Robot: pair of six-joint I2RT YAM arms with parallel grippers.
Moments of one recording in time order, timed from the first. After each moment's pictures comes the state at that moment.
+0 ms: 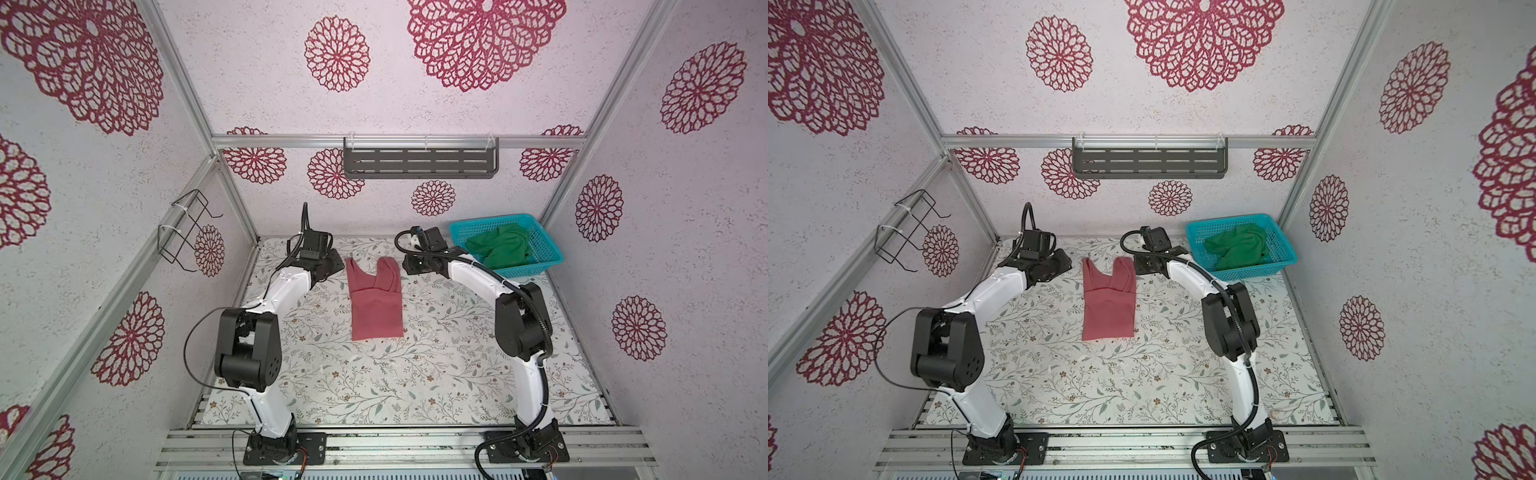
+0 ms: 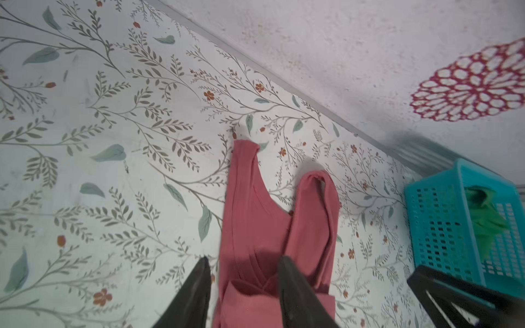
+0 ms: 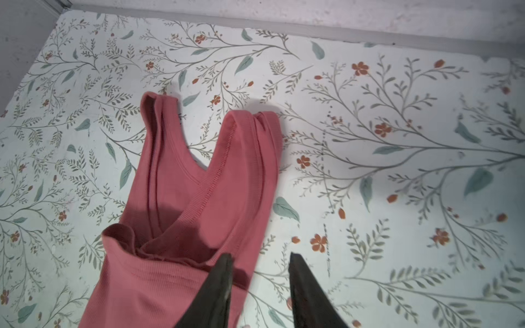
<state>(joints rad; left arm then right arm) -0.21 1.74 1.32 -0.35 0.01 -0.61 0.51 2.10 1.76 -0.47 -0.08 0.24</state>
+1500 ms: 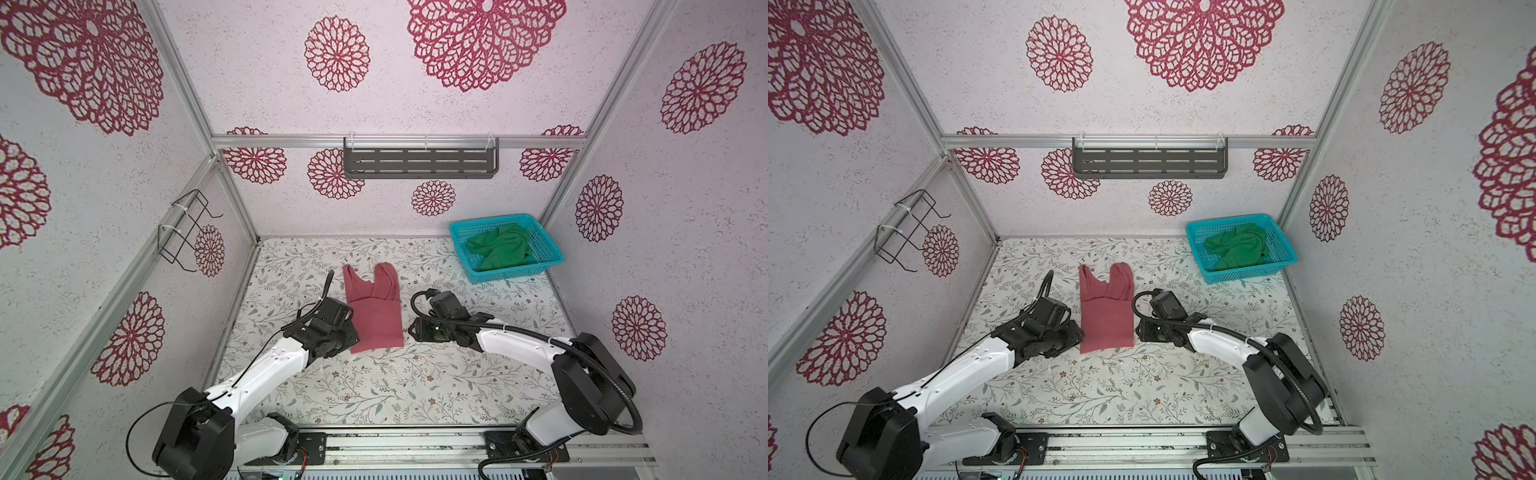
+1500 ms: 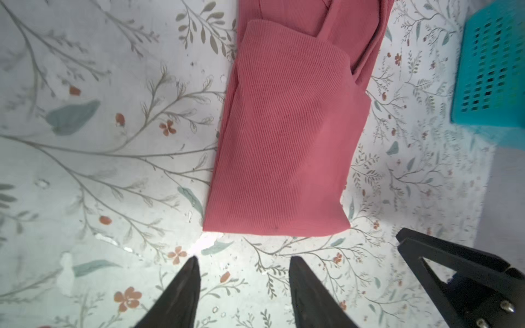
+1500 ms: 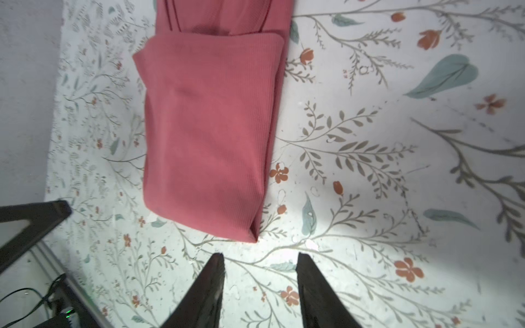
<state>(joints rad) -0.52 1.20 0.68 -0.48 0.01 -0.97 0.70 1.51 0.84 -0.19 -0.18 0.67</state>
